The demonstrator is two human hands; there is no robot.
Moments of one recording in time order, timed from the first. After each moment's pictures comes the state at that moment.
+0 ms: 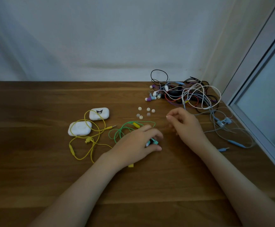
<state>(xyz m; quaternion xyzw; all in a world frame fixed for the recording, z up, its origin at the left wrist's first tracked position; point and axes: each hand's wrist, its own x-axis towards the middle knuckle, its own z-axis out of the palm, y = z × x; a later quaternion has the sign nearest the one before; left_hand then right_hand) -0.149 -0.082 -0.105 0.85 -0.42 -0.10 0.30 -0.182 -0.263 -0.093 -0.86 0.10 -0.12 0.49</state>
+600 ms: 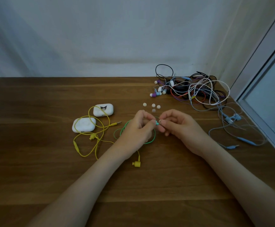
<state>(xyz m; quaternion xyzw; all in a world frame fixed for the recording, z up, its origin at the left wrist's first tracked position) -0.149 -0.083 -0.094 0.71 -0.18 -0.20 0.65 -0.185 -0.247 -0.096 -0.72 0.00 0.02 0.69</state>
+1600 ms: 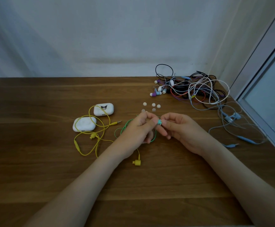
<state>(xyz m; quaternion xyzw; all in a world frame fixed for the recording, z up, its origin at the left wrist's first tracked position) -0.148 -0.081 -0.091 0.70 -0.21 -0.26 0.63 -0.185 -0.247 -0.094 -0.67 0.02 0.10 0.73</state>
